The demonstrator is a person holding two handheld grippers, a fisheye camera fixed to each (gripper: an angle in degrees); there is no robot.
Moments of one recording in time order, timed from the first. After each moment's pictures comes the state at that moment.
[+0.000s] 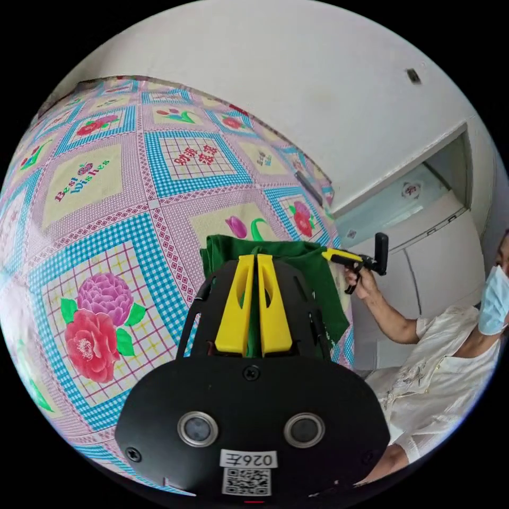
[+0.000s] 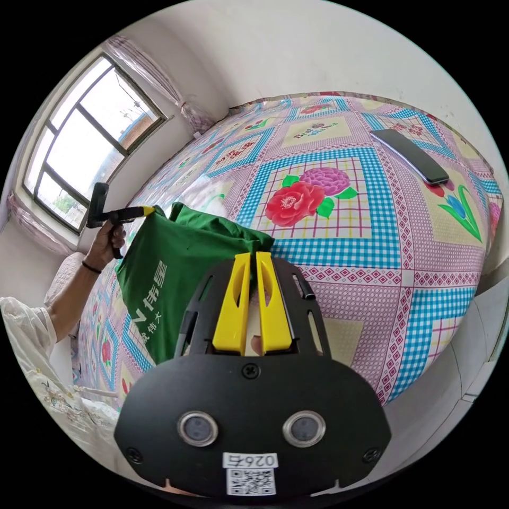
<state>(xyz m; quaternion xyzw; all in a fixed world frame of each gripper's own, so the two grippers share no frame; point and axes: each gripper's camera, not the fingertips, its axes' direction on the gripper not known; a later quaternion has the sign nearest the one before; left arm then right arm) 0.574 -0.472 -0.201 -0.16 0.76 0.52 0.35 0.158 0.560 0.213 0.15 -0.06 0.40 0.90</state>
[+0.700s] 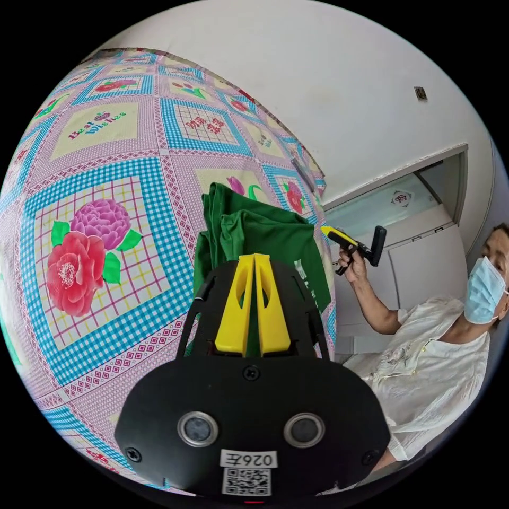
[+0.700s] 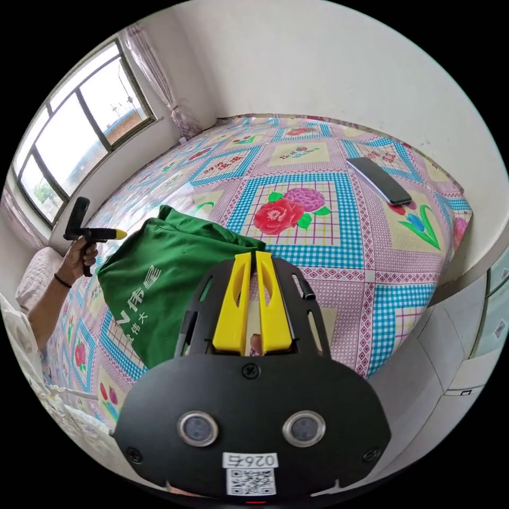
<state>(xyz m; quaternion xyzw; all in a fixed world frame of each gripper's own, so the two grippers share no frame) 0.530 -0.460 -0.153 -0.22 0.75 0.53 0.34 0.149 0.561 0.211 0.15 0.05 0.39 0.91</state>
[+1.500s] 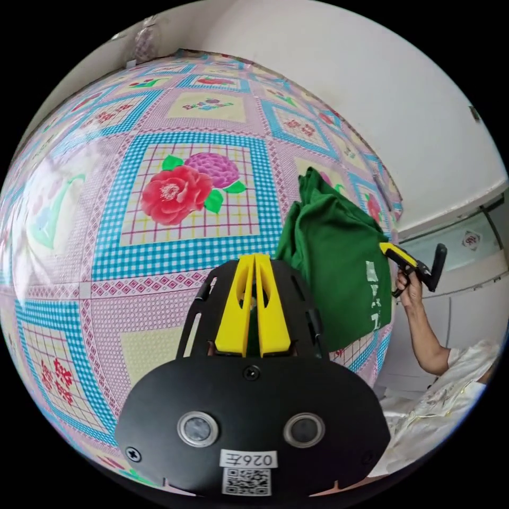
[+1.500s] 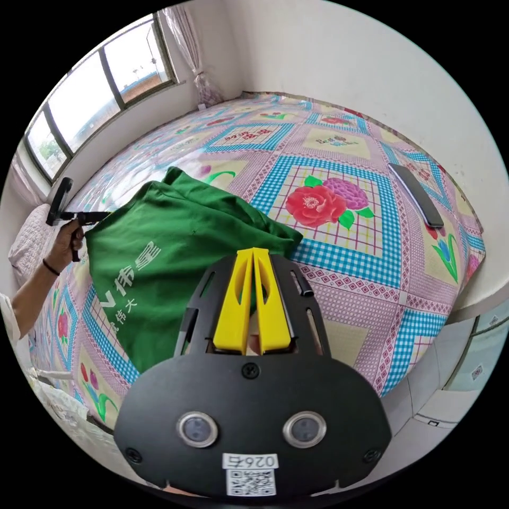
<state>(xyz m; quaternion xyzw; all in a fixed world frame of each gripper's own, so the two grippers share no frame) 0.423 -0.381 -0.098 -0.19 0.67 0.47 0.54 0.138 0.539 0.292 0.09 0.05 0.32 0.94</state>
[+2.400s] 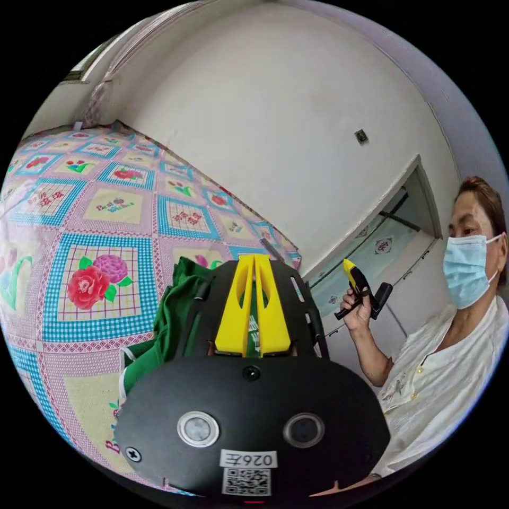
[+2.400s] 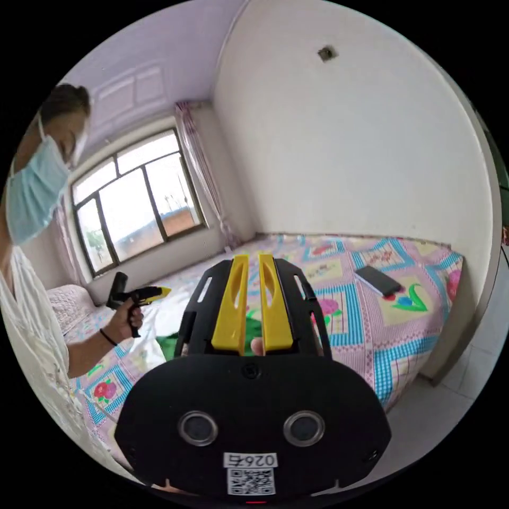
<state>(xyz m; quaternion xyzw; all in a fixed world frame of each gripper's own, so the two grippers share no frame) 0.142 -0.316 -0.129 -0.08 0.88 0.30 0.36 -0.013 0.747 0.082 0.48 0.10 0.32 0.81</state>
